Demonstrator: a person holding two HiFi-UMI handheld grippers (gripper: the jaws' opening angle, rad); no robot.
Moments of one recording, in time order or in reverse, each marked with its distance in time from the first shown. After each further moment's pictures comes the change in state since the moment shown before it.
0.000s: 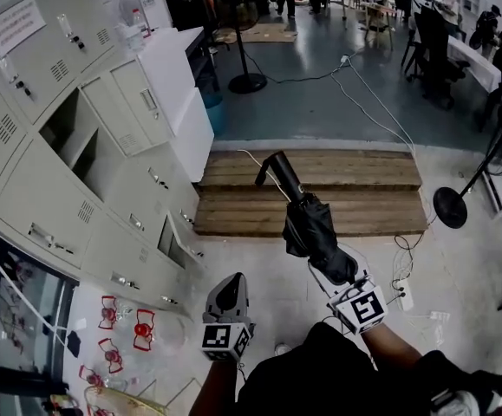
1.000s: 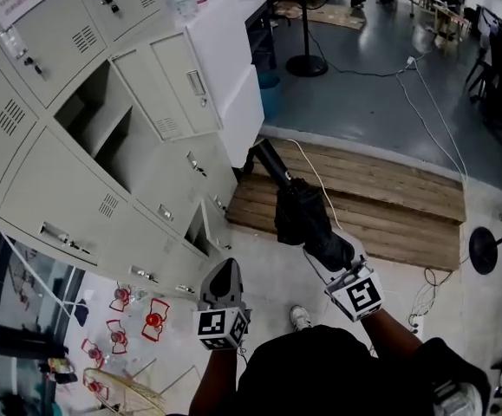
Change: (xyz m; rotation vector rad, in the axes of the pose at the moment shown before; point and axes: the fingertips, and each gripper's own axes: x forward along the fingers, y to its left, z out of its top) left arm 0.084 0.175 0.025 -0.061 0.040 0.346; right arm 0.232 -0.009 -0.005 -0.037 -0.012 0.290
